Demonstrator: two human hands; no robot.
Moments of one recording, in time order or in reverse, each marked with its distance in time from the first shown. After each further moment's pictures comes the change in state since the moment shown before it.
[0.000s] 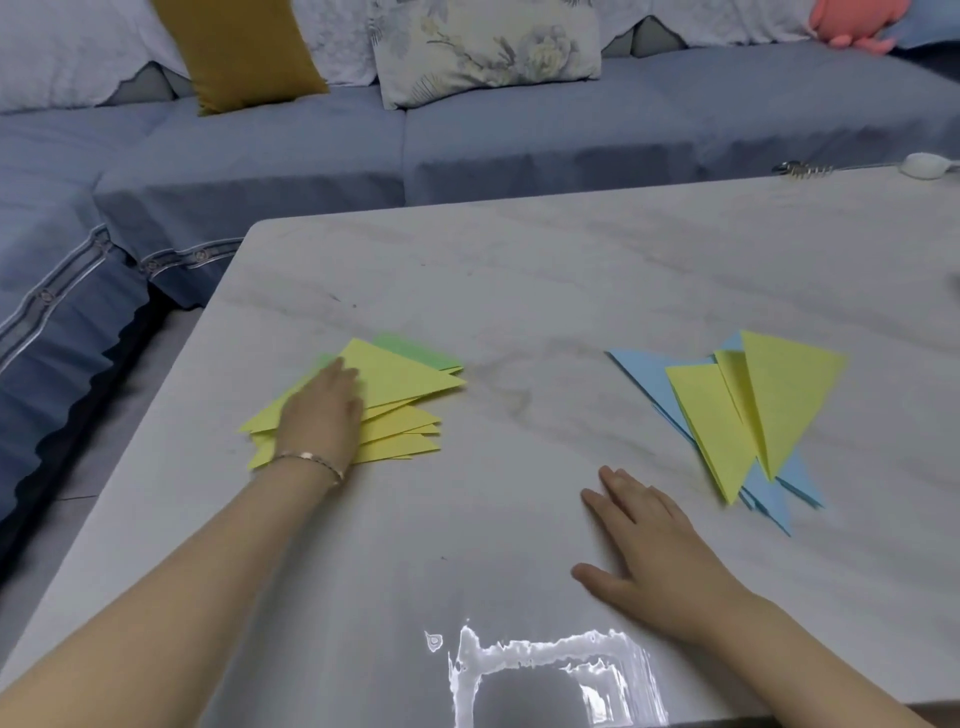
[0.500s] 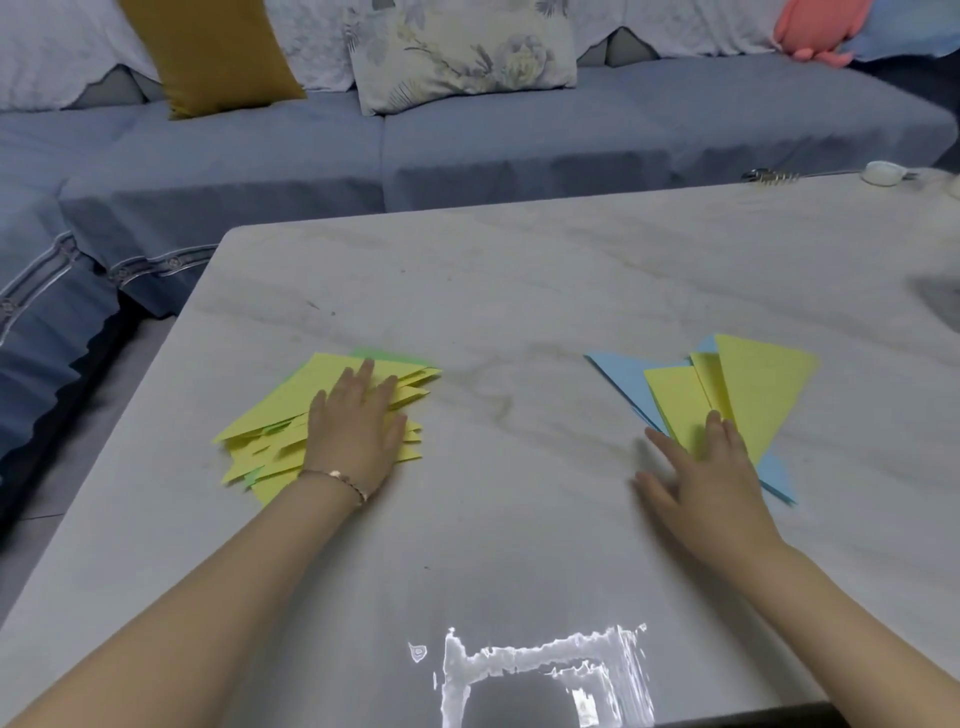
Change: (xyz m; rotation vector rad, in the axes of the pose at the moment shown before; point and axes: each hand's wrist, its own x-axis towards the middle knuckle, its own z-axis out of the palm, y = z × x) left_hand -0.012 0.042 0.013 0.137 -0.096 0.111; right_hand 0.013 0.050 -0.021 0.069 0.312 0.431
